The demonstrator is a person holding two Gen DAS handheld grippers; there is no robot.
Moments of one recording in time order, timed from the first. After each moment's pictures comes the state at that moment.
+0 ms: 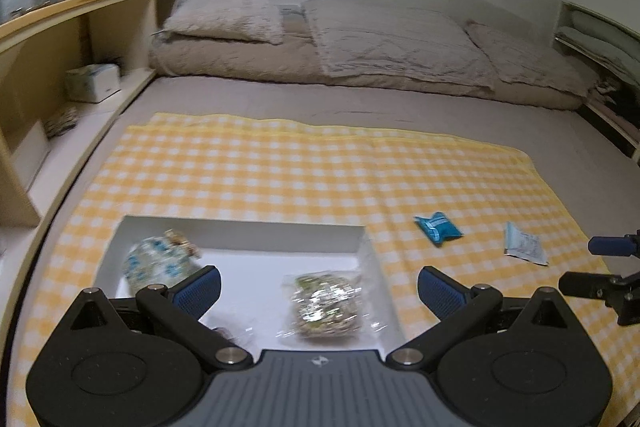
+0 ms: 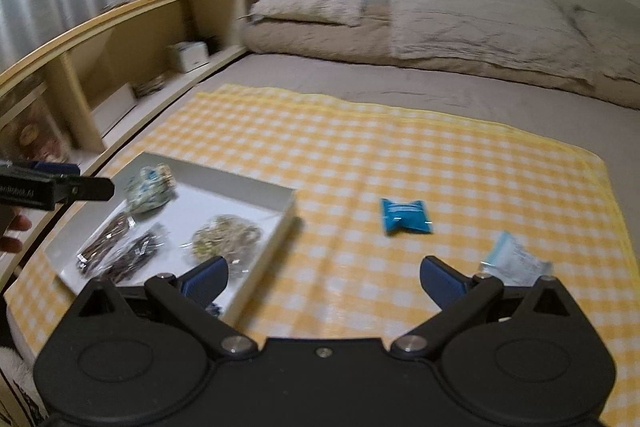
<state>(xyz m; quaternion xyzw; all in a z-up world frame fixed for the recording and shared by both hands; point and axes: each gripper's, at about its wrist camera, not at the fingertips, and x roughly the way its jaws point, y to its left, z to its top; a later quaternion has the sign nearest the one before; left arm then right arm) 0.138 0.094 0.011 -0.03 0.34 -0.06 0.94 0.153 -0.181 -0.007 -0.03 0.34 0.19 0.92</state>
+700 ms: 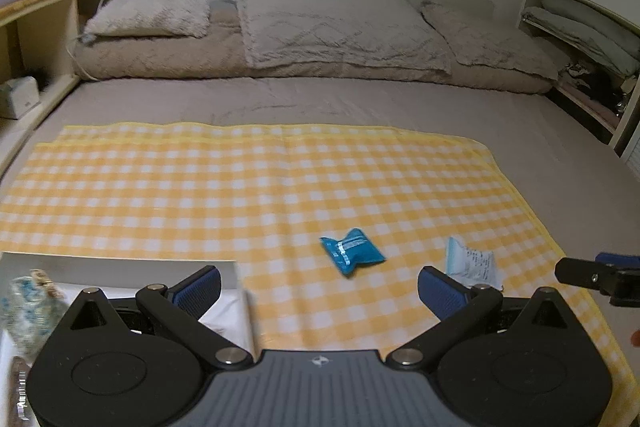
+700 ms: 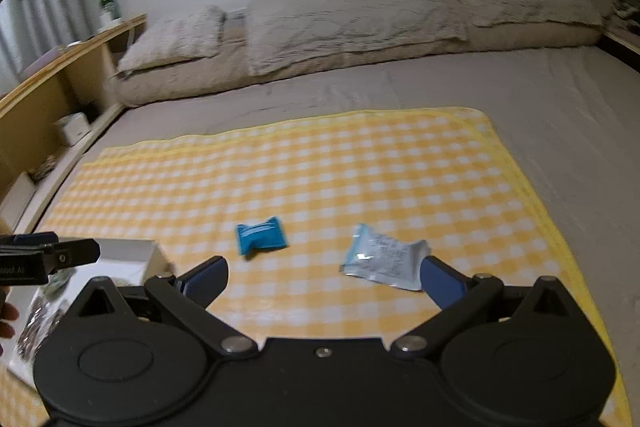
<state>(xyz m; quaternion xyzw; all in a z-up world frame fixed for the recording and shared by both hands) 0.220 -0.034 -0.002 -0.04 0.35 -0.10 0.93 0.188 -0.296 -0.014 0.07 0.34 0.03 0.94</state>
